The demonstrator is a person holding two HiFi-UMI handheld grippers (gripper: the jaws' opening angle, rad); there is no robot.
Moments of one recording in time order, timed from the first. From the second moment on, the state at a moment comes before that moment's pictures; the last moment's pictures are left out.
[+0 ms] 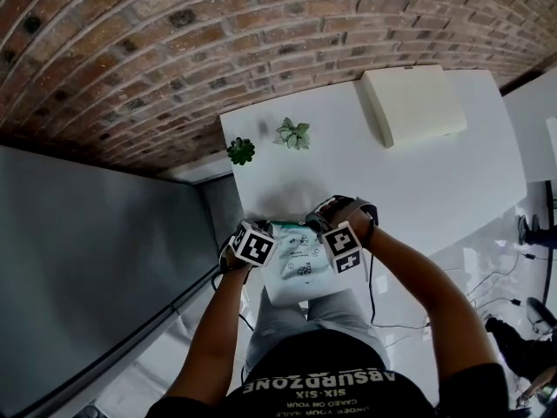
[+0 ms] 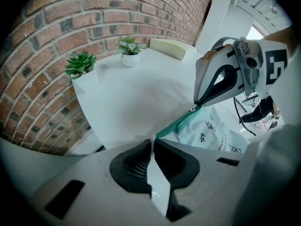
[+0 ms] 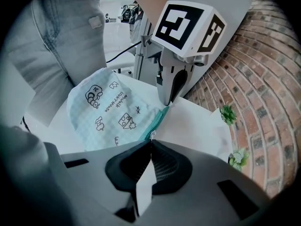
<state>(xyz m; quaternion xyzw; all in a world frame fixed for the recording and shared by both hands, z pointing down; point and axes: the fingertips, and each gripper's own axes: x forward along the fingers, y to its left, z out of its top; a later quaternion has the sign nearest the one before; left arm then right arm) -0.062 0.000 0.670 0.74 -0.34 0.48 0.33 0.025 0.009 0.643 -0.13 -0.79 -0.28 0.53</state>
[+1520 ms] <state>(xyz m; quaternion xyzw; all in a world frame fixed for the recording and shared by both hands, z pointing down) -0.061 0.001 0.672 0.73 -0.35 0.48 0.33 0.058 0.011 0.646 -0.12 -0.79 -0.26 0.54</state>
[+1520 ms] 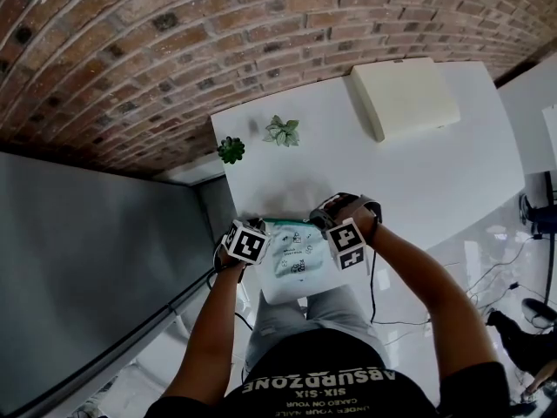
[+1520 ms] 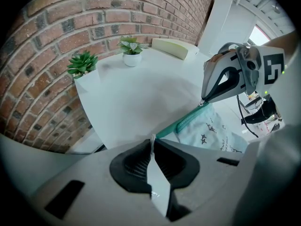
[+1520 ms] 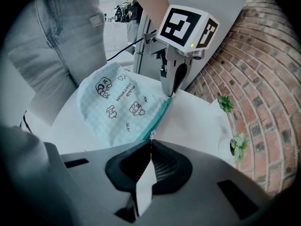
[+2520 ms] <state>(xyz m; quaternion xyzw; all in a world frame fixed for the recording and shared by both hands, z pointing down) -0.062 0.002 0.672 0.73 -0.36 0.48 0.32 0.091 0.008 0.656 -0.09 -0.79 -0.22 0.57</state>
